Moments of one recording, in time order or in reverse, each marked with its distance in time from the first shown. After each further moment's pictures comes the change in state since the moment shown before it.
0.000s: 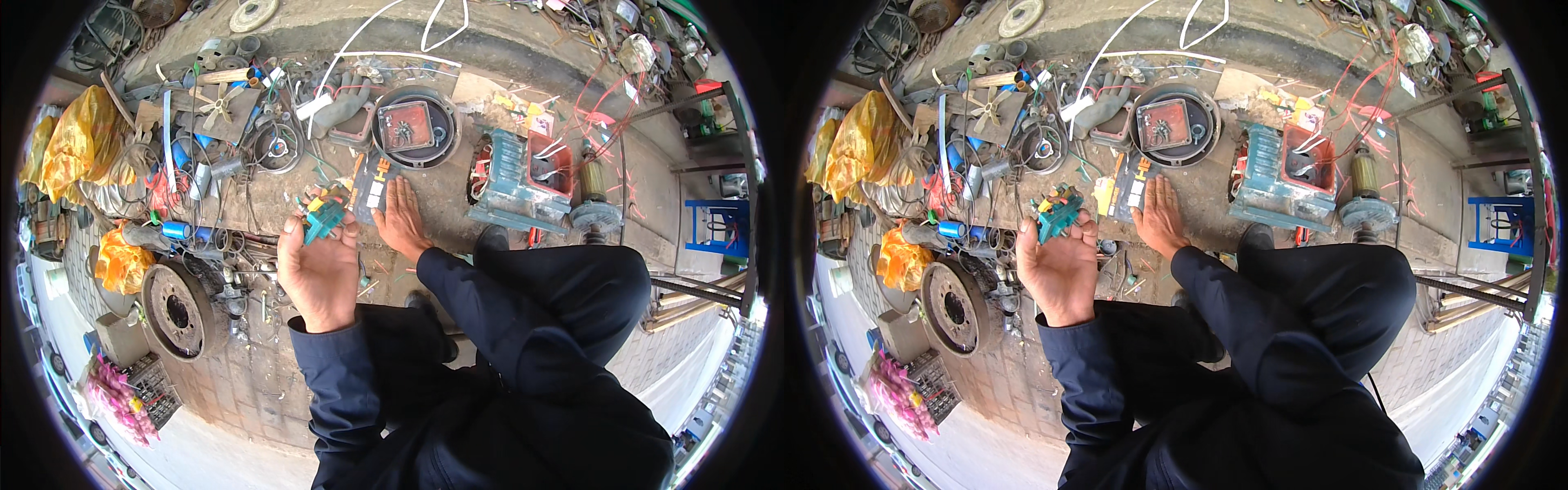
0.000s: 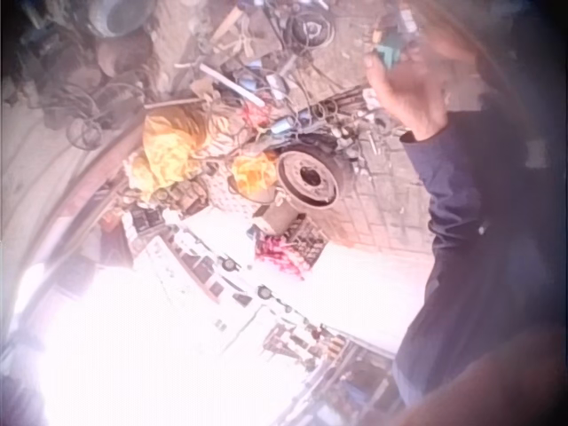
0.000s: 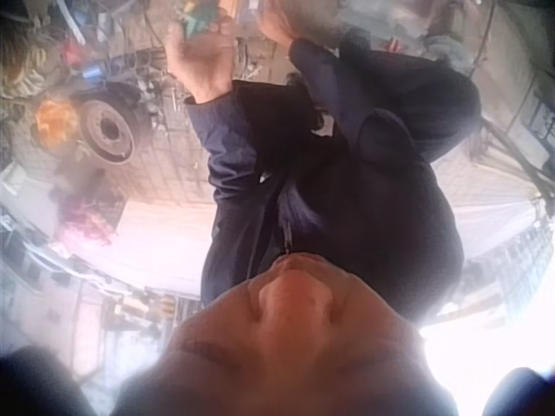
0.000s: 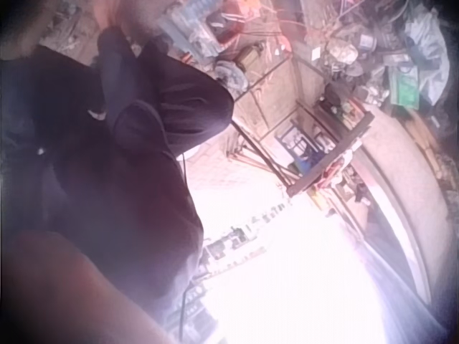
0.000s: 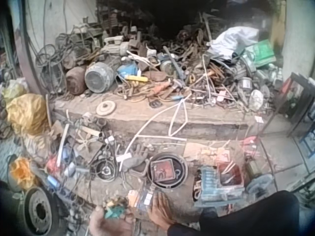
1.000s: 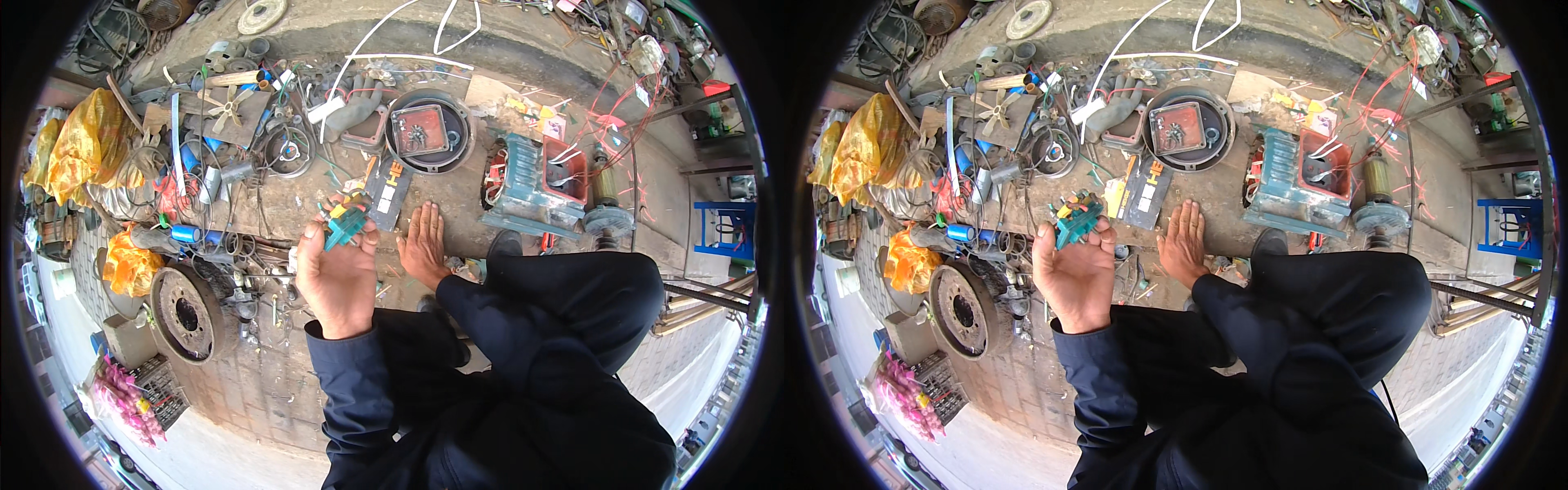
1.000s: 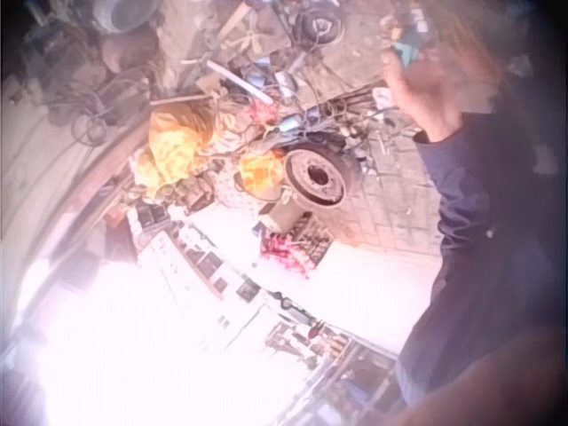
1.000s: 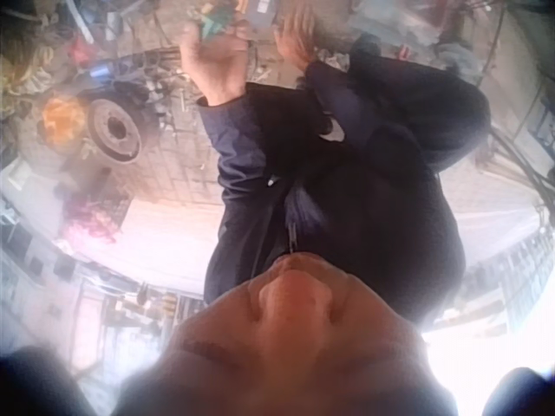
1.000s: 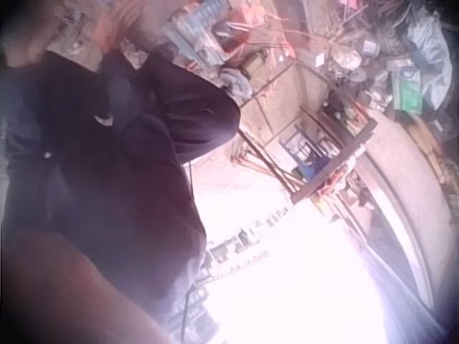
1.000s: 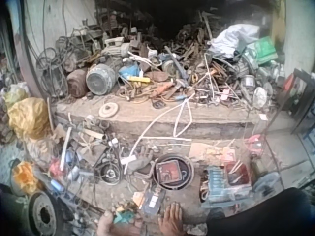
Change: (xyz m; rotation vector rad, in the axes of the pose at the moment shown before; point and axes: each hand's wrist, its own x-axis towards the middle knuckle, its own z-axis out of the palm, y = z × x) left_hand 0.006 -0.001 -0.006 0.024 0.019 -0.018; right_hand -0.052 -0.003 -0.001 -0.147 0.016 0.017
